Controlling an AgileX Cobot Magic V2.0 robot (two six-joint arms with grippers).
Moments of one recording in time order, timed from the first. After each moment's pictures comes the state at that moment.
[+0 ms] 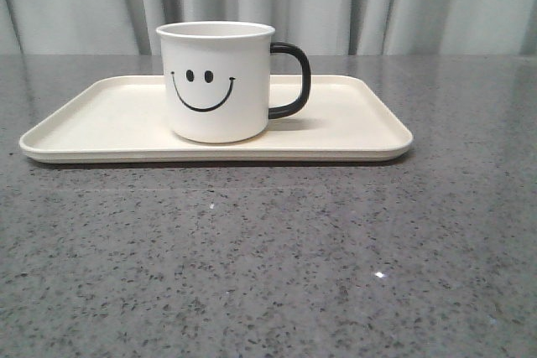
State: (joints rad) left arm -0.45 0.74 -1.27 0.48 1.24 -0.18; right arm 0.12 0.56 -0.96 0.06 0.58 -0.27
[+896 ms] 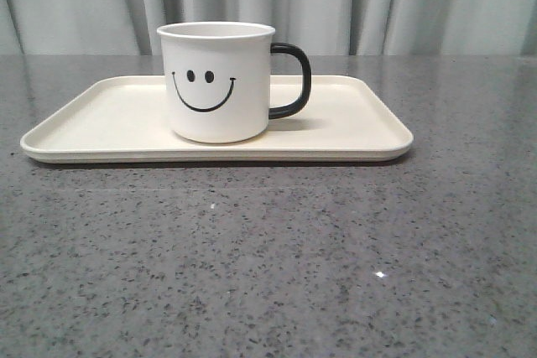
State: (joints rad) left arm -0.45 0.73 -1.26 0.47 1.18 -0.18; right arm 0.12 0.56 -0.96 0.06 0.58 -0.27
